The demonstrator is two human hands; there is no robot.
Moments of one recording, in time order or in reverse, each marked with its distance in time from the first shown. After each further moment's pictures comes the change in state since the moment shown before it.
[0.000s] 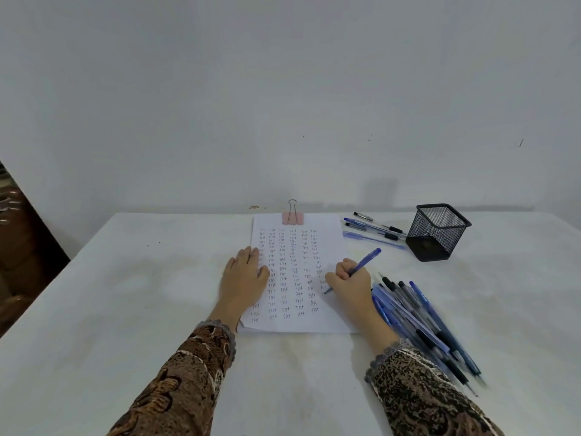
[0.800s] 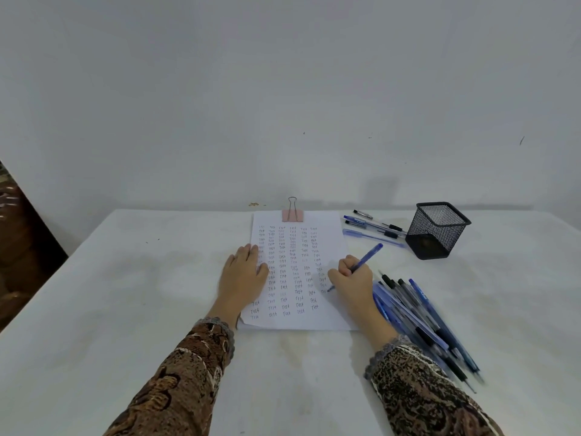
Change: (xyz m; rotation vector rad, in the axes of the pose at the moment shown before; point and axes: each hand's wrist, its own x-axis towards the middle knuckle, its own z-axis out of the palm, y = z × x) left_hand -0.005 0.003 -0.005 -0.013 -0.001 -0.006; right_hand 0.004 0.003 -0.001 -0.050 0.068 -0.024
